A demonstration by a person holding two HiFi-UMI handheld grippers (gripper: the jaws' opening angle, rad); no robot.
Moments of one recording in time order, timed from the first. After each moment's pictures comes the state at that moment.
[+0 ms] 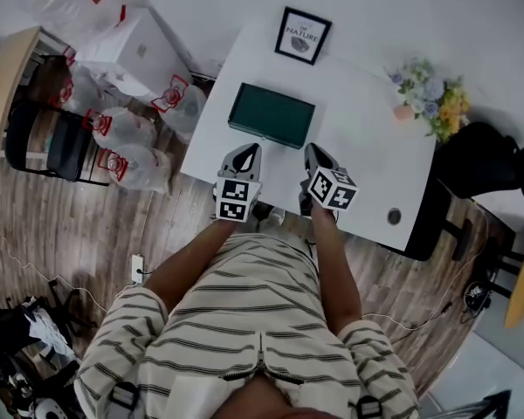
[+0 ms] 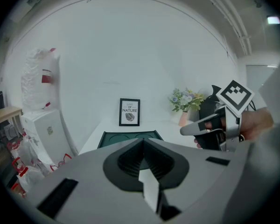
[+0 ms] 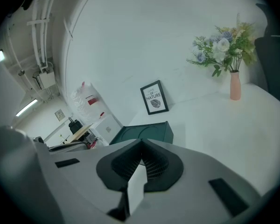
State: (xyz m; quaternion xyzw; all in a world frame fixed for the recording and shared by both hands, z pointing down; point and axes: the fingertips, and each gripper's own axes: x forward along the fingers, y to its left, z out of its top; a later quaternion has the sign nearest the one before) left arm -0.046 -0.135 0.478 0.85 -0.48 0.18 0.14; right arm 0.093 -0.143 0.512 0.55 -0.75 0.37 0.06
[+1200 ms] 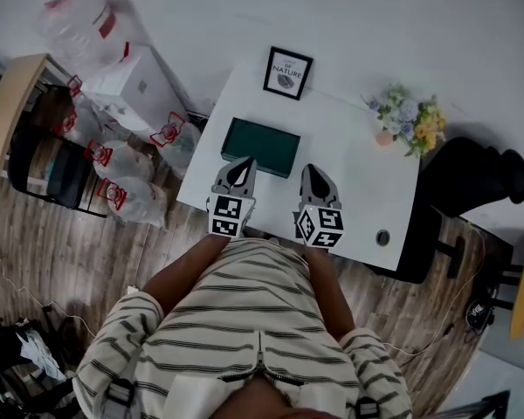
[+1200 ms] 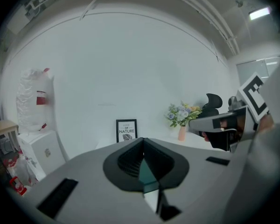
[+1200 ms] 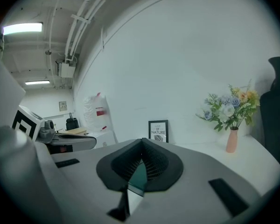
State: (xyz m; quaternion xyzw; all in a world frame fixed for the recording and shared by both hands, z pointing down) left arm -0.025 -0.148 0.400 0.87 -0.47 0.13 0.06; right arm 0.109 -0.127 0.396 0.59 -0.79 0.15 0.03
